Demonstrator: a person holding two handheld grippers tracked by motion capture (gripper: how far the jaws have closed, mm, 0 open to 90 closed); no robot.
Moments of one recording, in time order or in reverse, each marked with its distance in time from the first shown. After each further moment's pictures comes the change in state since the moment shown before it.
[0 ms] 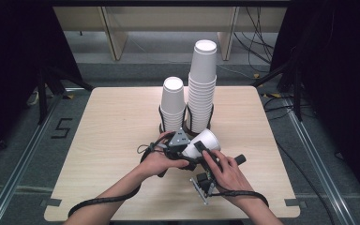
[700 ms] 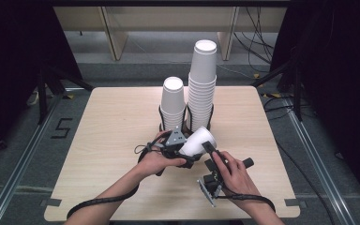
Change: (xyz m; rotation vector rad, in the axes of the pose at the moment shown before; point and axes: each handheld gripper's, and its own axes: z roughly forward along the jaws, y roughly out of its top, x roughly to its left) left arm 0.008 -0.005 -0.003 -0.004 0.051 -0.003; right arm 0.001 -0.012 -0.016 0.044 -0.022 0.051
